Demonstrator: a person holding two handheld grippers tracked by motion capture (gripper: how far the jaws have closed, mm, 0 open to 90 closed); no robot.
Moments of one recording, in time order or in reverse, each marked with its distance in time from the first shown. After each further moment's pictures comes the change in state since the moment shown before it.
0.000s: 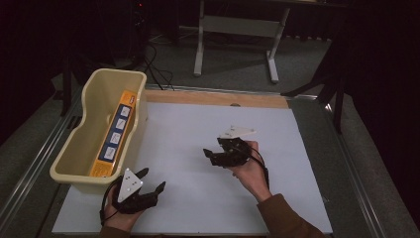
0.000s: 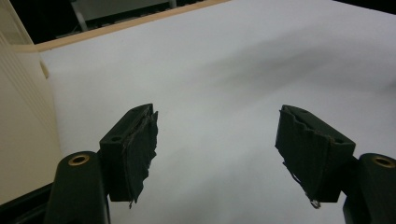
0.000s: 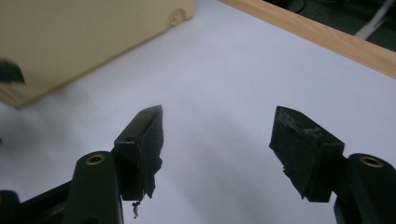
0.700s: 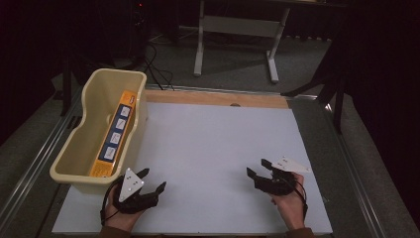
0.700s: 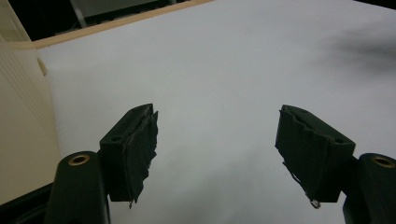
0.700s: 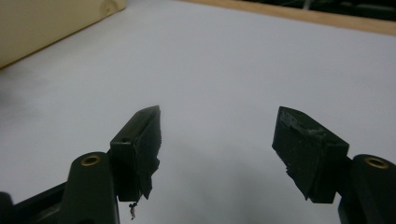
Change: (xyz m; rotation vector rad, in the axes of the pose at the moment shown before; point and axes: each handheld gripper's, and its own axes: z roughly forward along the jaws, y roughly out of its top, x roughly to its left) left arm -0.001 0.000 0.002 0.014 0.000 0.003; right arm -0.046 -0.118 -0.076 -0.133 -0.153 0.164
